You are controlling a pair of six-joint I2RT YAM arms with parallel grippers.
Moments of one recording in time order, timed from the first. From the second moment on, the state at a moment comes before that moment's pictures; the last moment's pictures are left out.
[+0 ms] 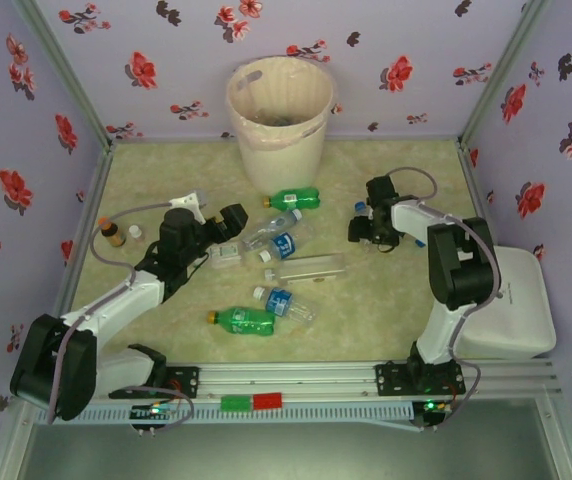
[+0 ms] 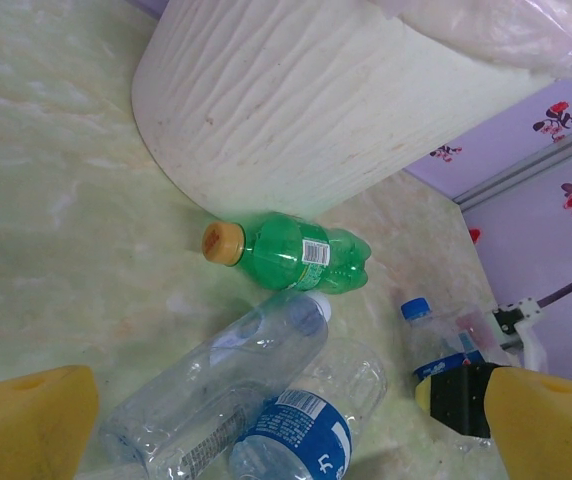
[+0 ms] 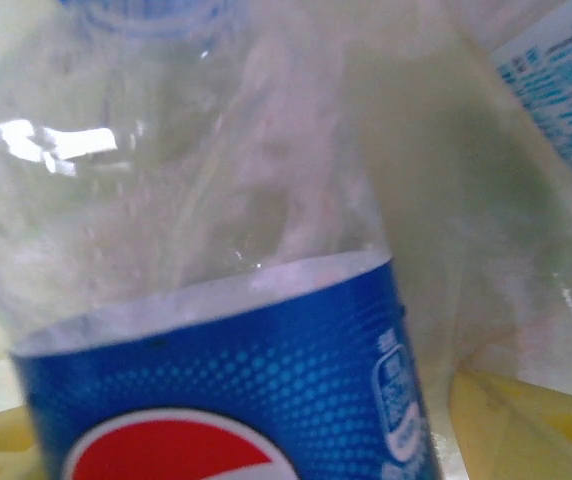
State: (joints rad) left arm -0.45 1.19 0.58 0.27 0.09 -0.75; right arm 0.23 1.83 1.11 -0.54 -0.01 0.30
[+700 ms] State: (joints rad) left arm -0.45 1.18 0.58 0.27 0.06 -0.75; right arm 0.22 1.74 1.12 -0.54 -0.07 0.33
